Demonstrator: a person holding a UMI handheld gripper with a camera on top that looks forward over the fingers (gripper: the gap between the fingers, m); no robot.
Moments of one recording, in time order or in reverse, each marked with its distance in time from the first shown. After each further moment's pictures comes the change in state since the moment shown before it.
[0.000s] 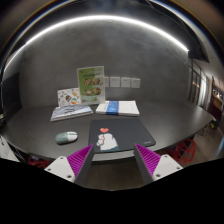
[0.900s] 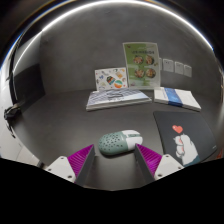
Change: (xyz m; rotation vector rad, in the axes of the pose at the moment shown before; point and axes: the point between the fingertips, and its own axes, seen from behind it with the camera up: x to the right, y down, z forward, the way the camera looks) arm -0.231 0.041 0.130 -0.129 -0.355 -0.063
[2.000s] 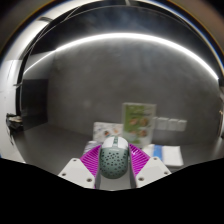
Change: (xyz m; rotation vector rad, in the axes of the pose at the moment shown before) arm 0.025 -0.213 -0.095 0.390 0.011 -0.175
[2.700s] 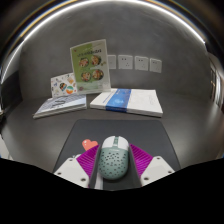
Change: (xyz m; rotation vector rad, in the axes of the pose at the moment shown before) arm 0.210 0.251 0.017 -0.391 0.136 0.170
